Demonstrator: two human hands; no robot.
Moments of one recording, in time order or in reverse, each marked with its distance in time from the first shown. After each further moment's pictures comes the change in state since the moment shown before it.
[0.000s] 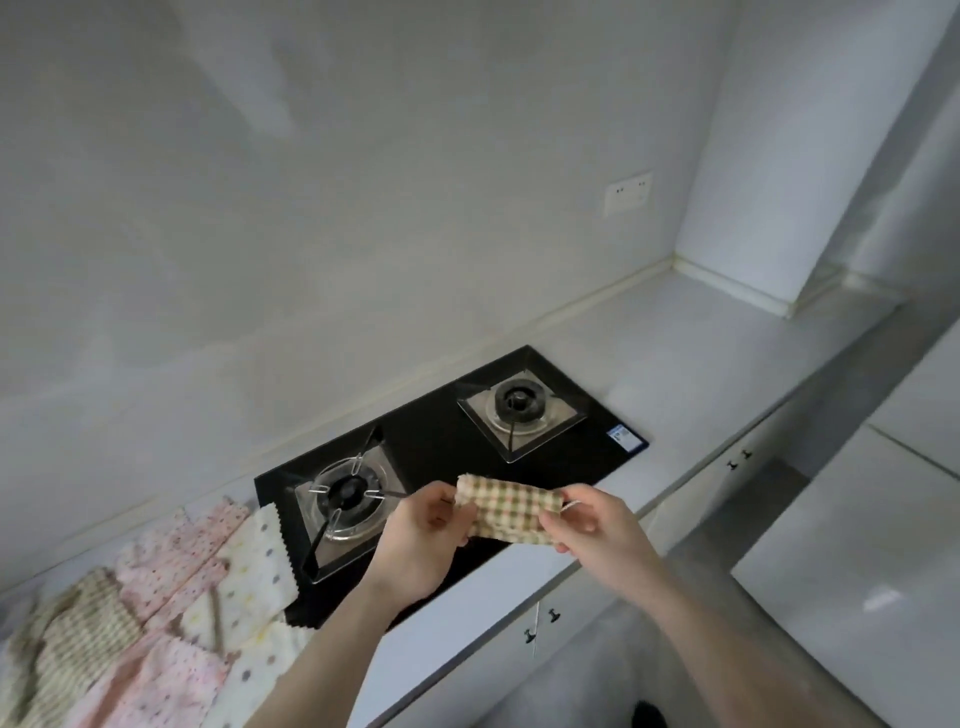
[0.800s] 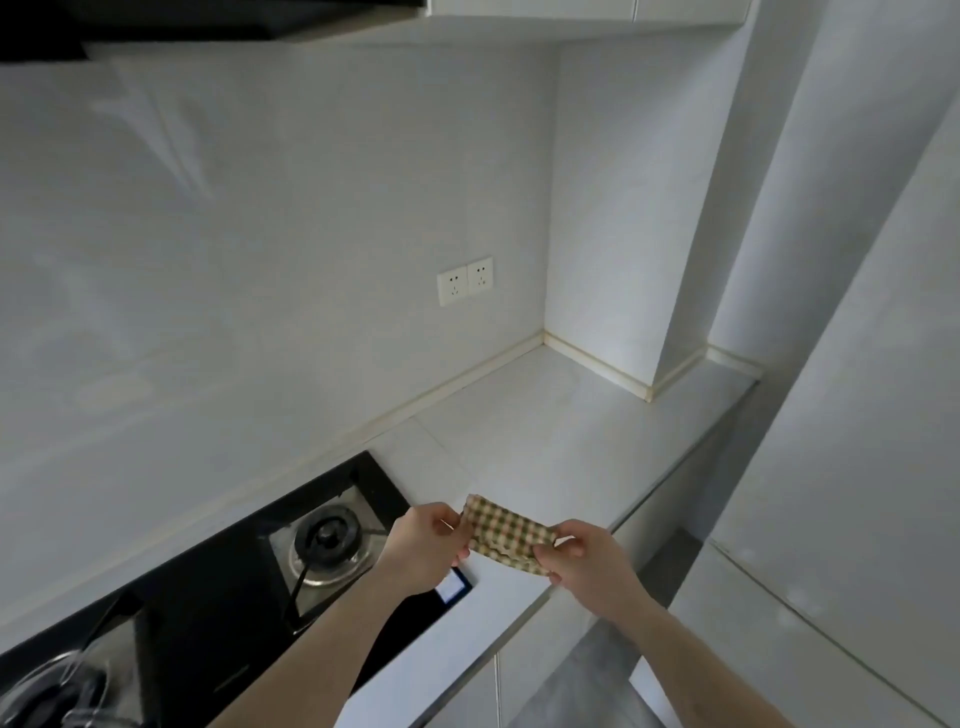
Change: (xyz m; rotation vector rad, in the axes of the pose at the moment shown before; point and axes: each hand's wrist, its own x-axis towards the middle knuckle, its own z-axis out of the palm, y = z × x) left_hand 0.265 0.199 0.285 0.201 -0.108 -0.131; right_hand 0.151 0.105 -0.360 -0.055 0.159 0.193
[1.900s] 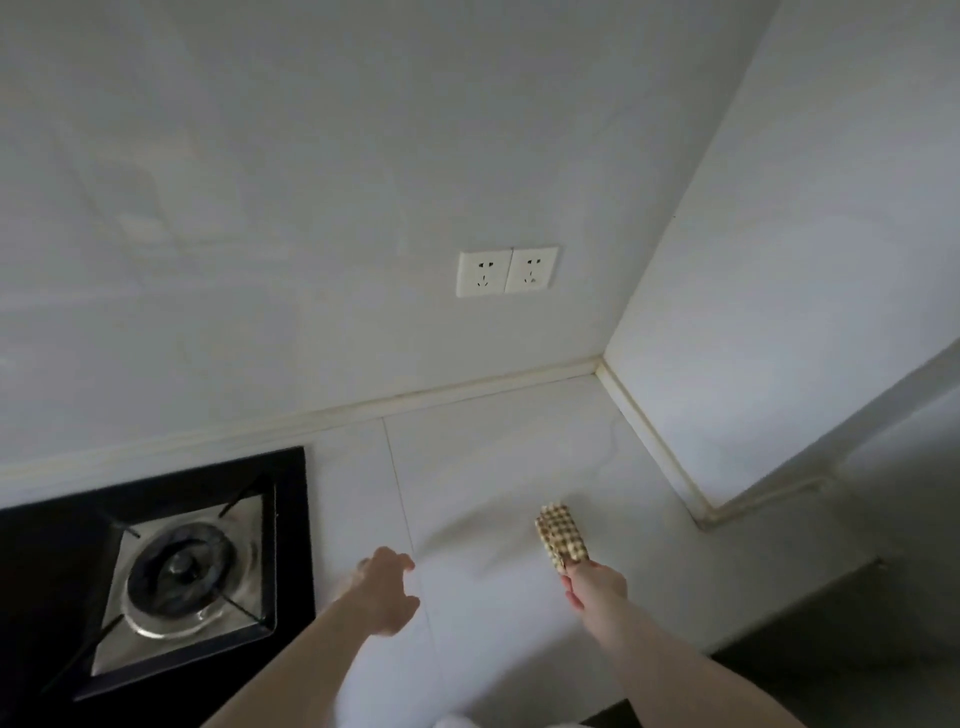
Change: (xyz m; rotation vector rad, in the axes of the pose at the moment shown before) left_hand 0.306 -0.040 0.106 0.360 -0.161 -0.390; right_hand 0.423 0.108 -0.069 0.170 0.197 0.644
